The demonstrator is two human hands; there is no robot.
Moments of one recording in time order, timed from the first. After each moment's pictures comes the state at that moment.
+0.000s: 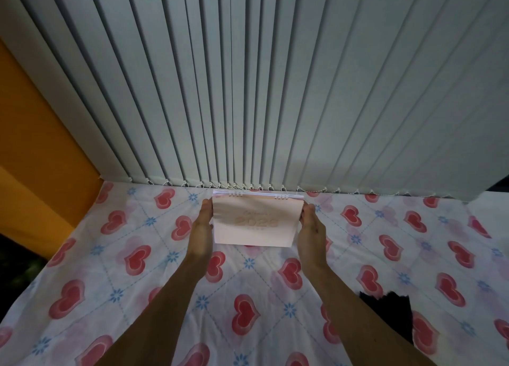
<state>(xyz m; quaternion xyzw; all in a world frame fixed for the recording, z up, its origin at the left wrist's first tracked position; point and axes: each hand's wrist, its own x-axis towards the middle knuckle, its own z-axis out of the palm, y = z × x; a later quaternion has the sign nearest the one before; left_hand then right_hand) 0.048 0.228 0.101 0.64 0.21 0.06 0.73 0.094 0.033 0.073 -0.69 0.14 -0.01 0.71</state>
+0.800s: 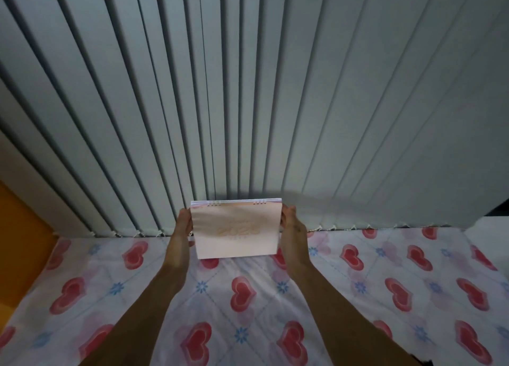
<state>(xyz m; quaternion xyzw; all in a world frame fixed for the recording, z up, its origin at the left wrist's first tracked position) 0.164 0.272 0.101 0.66 0.18 0.06 0.73 0.221 0.067 0.075 -0.68 0.11 -0.02 0.73</state>
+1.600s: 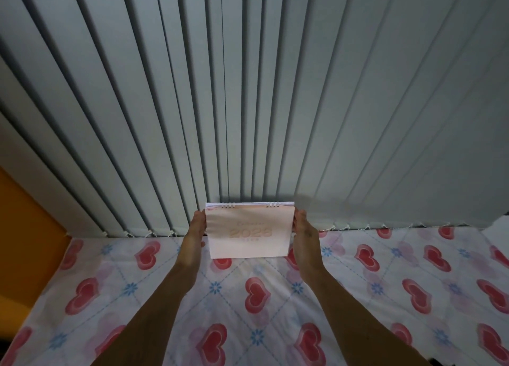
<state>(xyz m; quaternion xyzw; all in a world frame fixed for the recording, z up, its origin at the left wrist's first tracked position) 0.173 0.287 0.088 0.66 0.18 0.01 0.73 0.223 0.074 0.058 -0.69 0.11 0.00 0.72</state>
